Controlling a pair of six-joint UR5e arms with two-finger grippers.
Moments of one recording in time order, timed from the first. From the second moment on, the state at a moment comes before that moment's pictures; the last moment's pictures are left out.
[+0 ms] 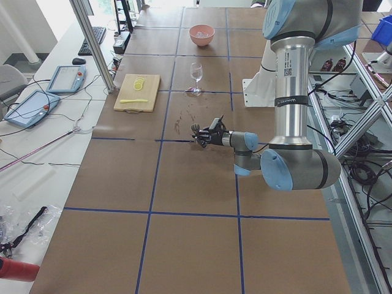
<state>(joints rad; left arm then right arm) -0.21 -1.46 -1.49 -3.34 -0.76 -0.73 1.56 -1.76 1.77 -1.31 2.39 -0.01</state>
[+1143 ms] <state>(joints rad) -0.20 -1.49 -1.45 -3.33 -0.75 -0.73 1.56 -1.76 1.77 -1.31 2.39 -0.01</state>
